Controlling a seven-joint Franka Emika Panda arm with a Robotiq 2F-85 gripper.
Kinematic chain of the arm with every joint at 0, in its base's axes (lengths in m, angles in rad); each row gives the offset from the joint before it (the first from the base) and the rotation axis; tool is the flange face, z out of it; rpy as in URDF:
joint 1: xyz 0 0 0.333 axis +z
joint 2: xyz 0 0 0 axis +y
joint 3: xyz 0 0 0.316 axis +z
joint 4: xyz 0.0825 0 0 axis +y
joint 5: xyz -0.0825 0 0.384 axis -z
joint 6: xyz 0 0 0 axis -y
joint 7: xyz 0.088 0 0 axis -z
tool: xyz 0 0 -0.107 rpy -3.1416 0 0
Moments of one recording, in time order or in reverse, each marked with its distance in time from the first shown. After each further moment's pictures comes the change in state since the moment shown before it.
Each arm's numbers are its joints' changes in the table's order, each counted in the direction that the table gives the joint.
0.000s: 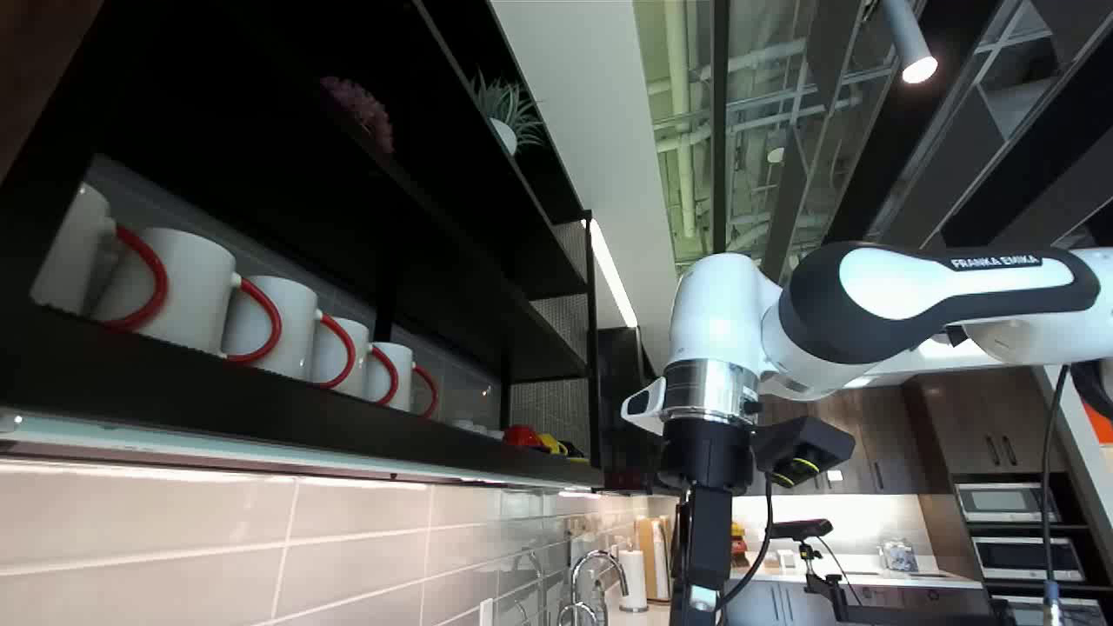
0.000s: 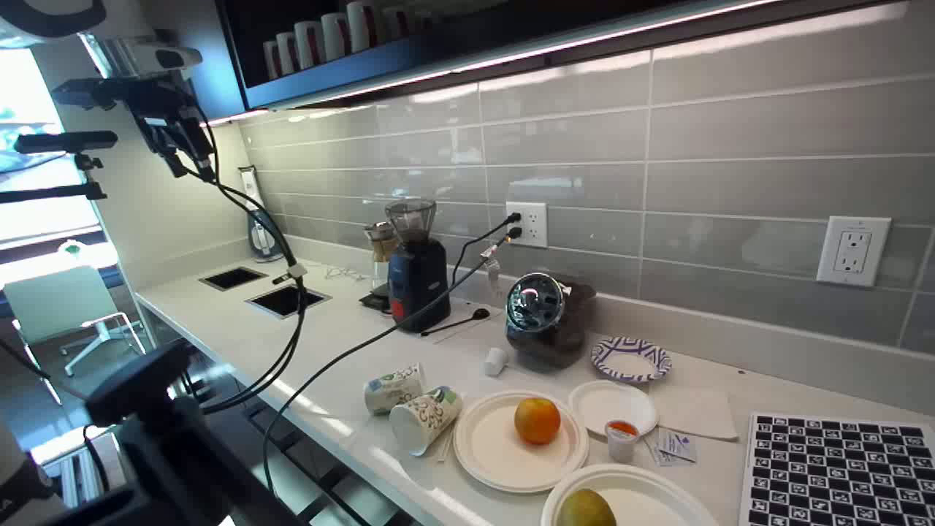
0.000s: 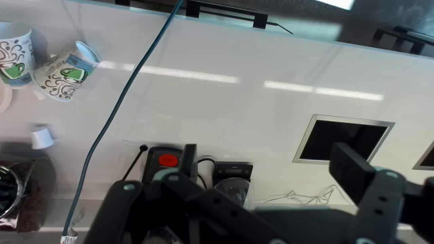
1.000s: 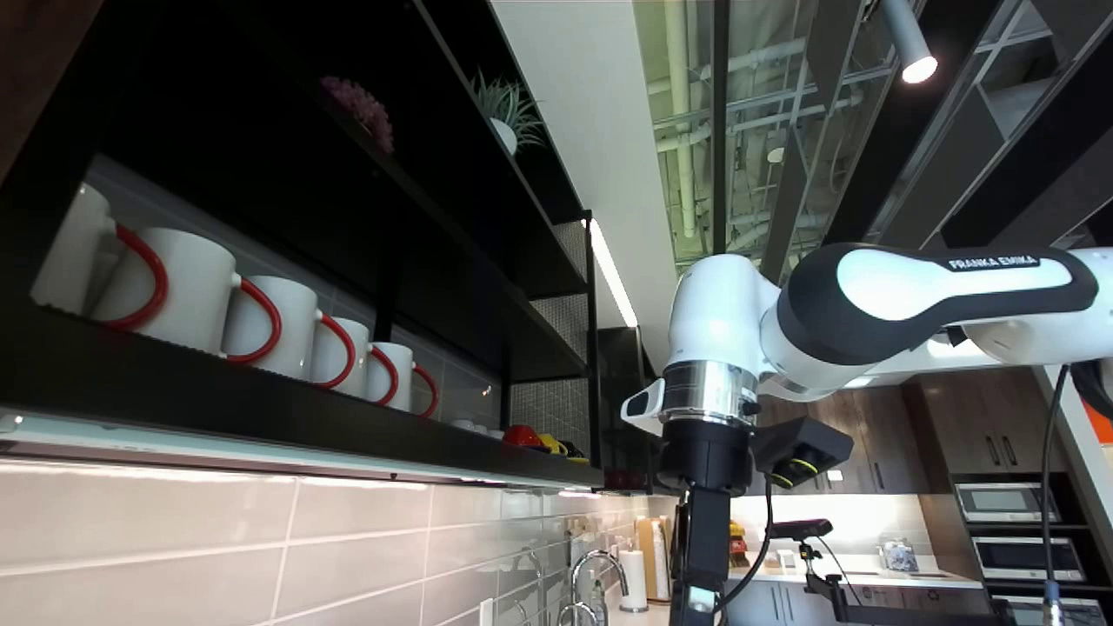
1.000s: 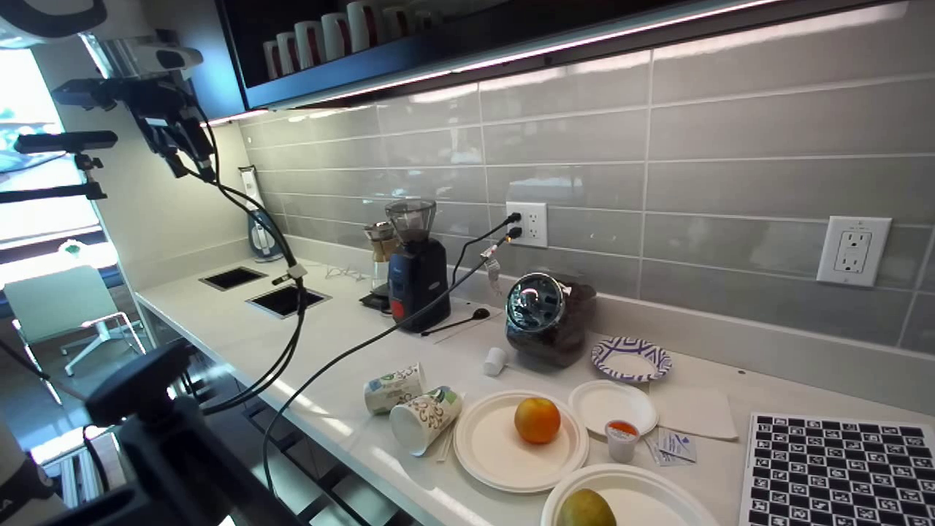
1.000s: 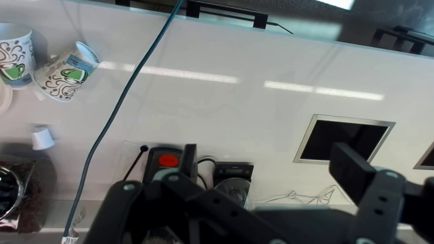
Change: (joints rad) arm -0.003 0.001 -0.001 0.001 0.000 0.000 0.001
